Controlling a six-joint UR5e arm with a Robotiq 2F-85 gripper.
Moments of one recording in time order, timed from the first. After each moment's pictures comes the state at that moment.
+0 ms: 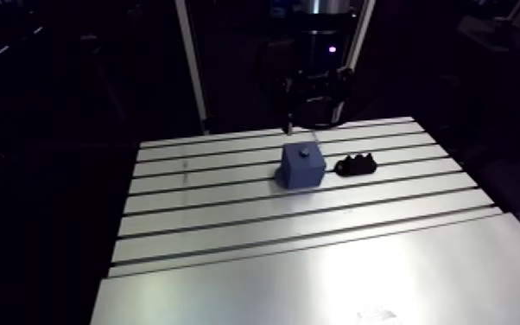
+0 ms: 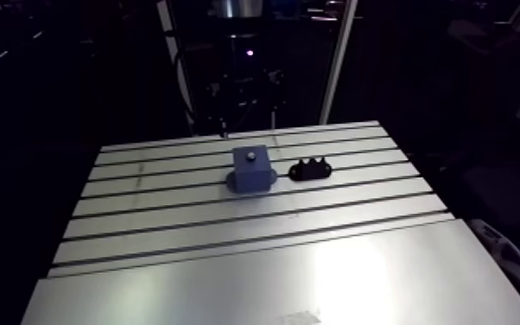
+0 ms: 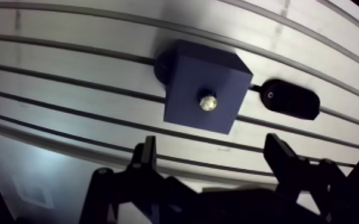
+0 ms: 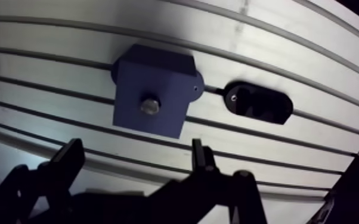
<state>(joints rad) -0.18 -1.22 1.65 -1.84 -1.62 -2.01</state>
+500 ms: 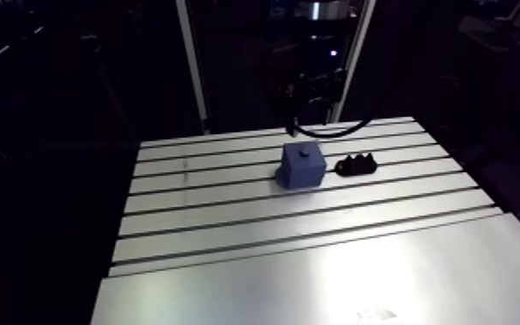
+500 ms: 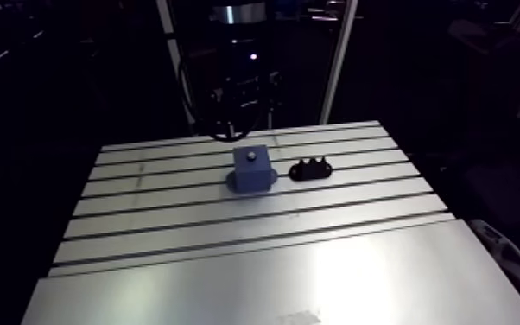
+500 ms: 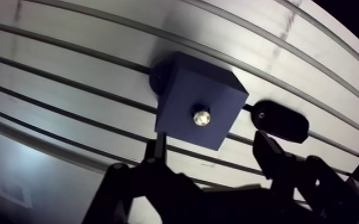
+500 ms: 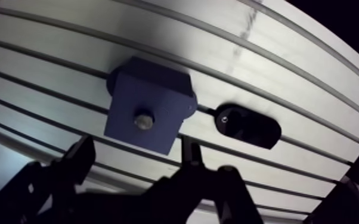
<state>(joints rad) -0.18 -1.22 1.67 -1.92 -1.63 -2.12</state>
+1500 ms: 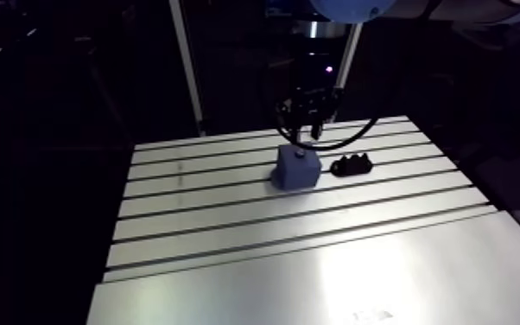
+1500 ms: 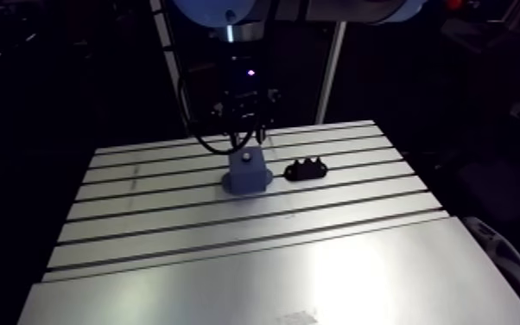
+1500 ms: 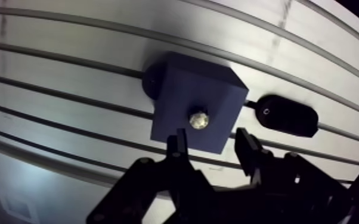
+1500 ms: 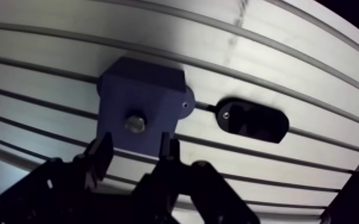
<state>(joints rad) -0.20 -1.22 1.73 -1.98 -1.62 -2.04</state>
